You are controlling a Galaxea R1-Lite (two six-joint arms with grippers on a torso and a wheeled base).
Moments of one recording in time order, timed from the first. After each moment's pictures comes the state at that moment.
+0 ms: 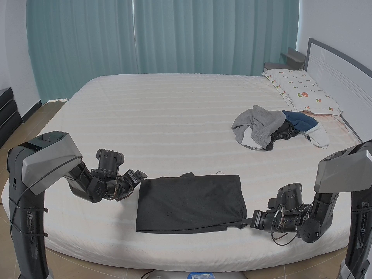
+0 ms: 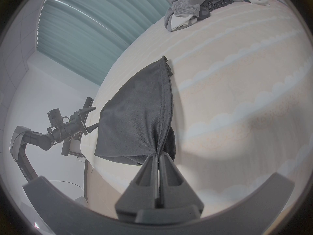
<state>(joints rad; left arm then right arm) -0.22 2.36 -1.03 -0.59 -0.09 -0.86 0.38 2.30 -0.42 -1.18 0.28 0.67</state>
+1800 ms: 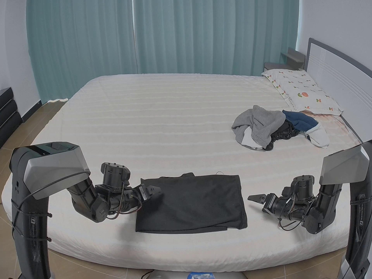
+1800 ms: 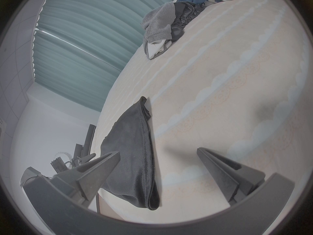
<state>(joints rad) -0.30 2.36 -0.83 -0.85 -0.17 -0.68 0.21 2.38 -0.48 -1.33 0.31 0.79</state>
